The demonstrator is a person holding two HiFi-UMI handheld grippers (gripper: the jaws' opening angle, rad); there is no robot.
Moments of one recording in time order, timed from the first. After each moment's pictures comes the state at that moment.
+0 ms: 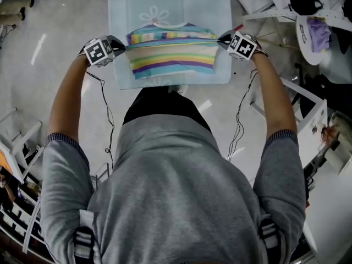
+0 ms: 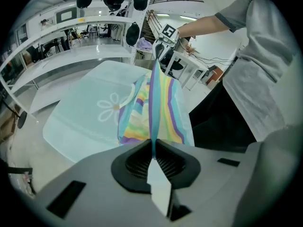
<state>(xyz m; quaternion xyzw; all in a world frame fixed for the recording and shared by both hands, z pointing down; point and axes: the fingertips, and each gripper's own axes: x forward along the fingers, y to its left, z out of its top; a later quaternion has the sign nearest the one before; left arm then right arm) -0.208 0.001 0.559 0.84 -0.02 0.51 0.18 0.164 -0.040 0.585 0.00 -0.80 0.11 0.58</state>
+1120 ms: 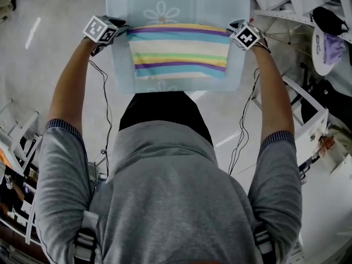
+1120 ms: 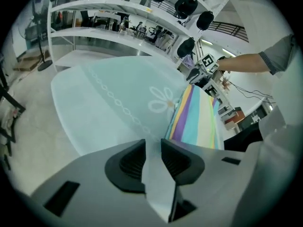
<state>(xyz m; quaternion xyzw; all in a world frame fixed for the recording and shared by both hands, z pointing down) -0.240 -0.114 0.660 0.80 -0.19 0.43 0.37 0.172 -0.137 0.686 0.11 -0.74 0.17 0.64</state>
